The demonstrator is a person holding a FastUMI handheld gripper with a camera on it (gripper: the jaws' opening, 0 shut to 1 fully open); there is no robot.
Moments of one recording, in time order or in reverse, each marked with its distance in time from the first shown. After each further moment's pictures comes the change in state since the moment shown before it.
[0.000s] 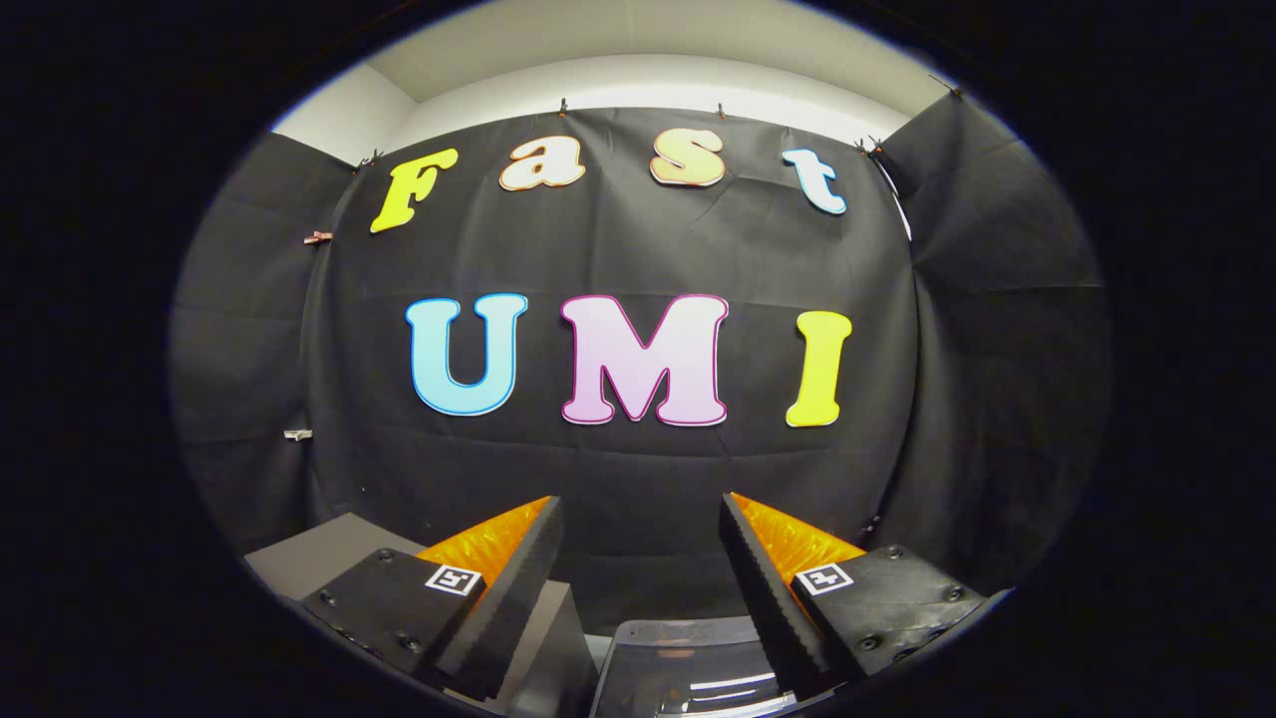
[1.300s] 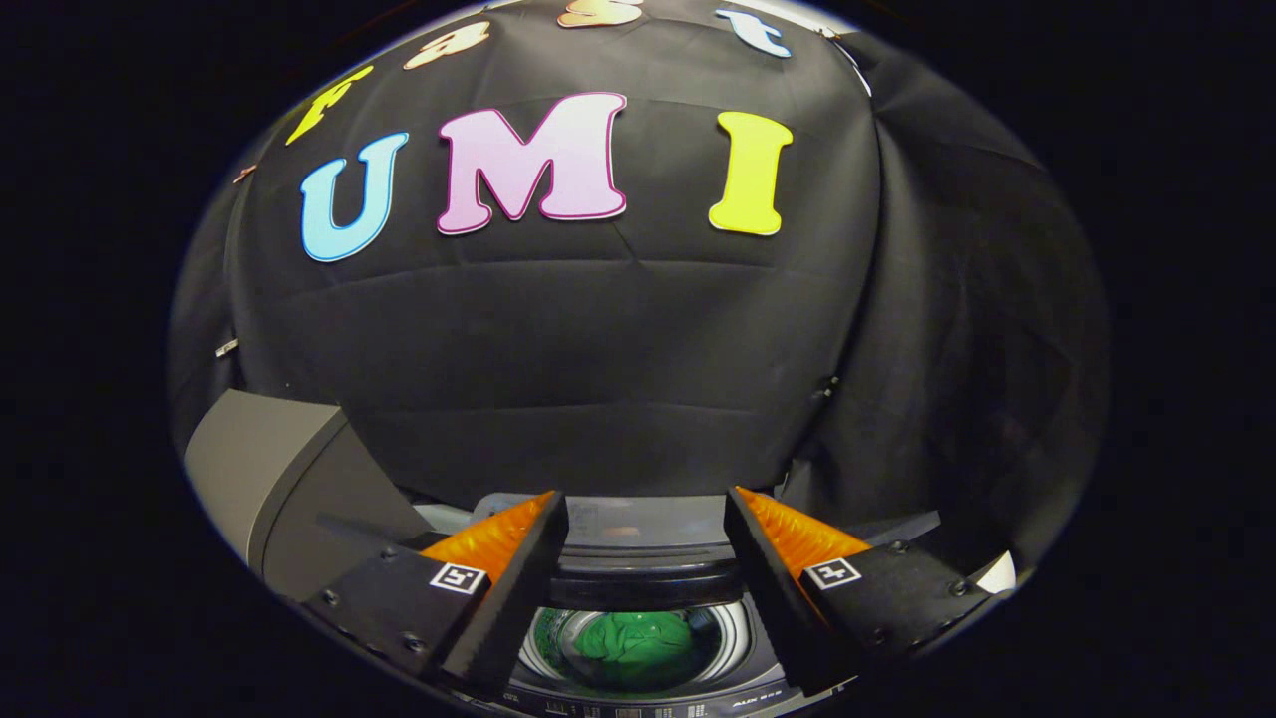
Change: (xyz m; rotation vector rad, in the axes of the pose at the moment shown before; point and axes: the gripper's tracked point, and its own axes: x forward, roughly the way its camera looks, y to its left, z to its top) arm 0.023 -0.172 -0.242 0.033 0.487 -0.148
